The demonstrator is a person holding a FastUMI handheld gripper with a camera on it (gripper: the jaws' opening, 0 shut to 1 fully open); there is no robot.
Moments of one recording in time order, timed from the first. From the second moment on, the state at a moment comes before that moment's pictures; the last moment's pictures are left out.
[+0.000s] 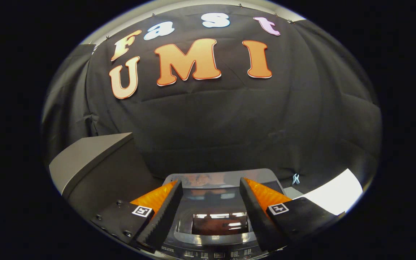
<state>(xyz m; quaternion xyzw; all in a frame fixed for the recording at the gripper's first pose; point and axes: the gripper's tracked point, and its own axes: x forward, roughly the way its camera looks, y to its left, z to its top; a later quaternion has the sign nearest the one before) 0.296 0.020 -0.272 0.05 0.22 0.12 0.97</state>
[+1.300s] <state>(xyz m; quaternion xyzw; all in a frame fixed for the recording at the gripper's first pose) 0.141 -0.055 -0.037 0.06 0.02 0.11 0.99</state>
